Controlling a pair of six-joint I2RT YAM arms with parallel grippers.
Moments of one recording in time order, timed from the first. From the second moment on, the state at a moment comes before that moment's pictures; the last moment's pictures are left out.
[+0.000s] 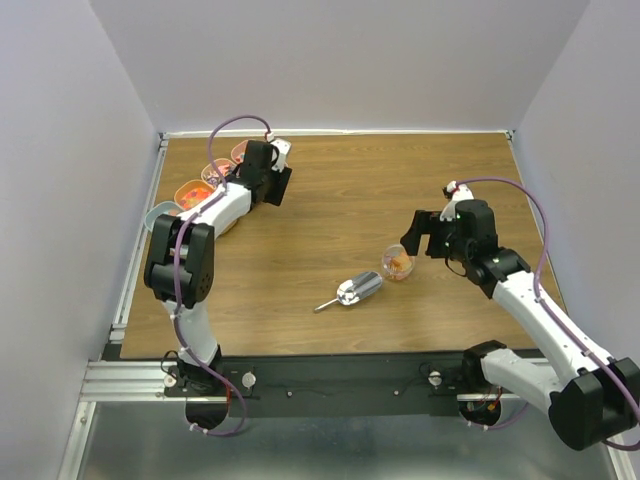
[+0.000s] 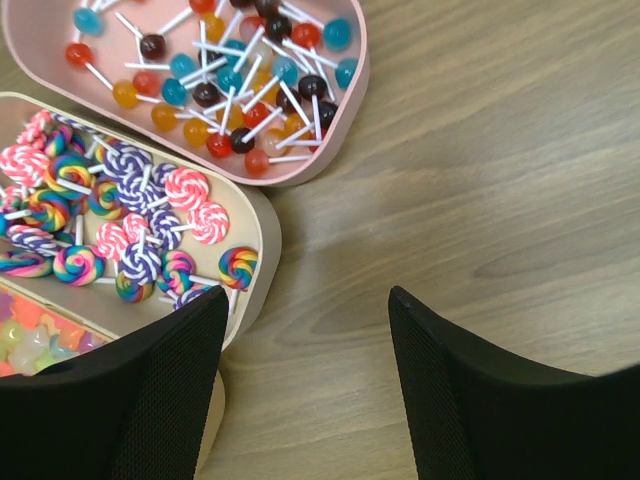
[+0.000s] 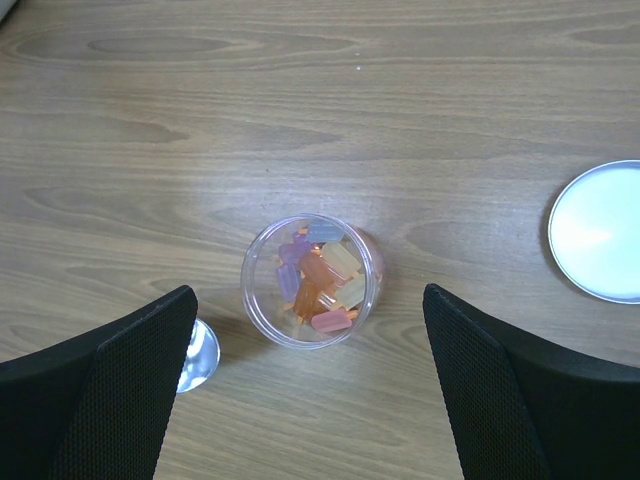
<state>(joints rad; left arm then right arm) -0.28 1.84 1.34 -0.20 -0.10 0.14 0.32 1.00 0.74 -0.34 -0.06 0.30</state>
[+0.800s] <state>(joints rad) -0.25 2.00 1.41 -0.26 -0.14 0.20 0.32 1.04 0.74 -0.34 -0.06 0.30</state>
